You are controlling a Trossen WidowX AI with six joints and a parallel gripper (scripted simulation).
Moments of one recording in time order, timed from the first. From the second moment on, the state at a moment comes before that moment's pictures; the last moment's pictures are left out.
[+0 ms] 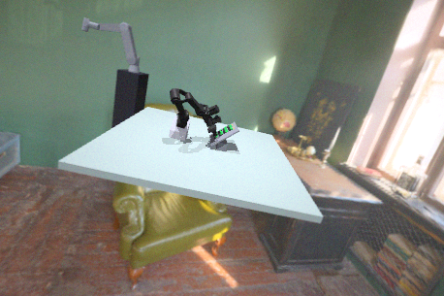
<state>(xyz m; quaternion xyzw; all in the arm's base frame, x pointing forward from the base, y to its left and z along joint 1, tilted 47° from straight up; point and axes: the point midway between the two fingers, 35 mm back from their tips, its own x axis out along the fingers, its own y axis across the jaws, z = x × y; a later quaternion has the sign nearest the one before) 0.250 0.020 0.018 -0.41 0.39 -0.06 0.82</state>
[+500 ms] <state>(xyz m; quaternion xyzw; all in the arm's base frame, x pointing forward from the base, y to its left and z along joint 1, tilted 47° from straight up) 0.251 0.019 0.017 -0.41 0.39 -0.06 0.82</state>
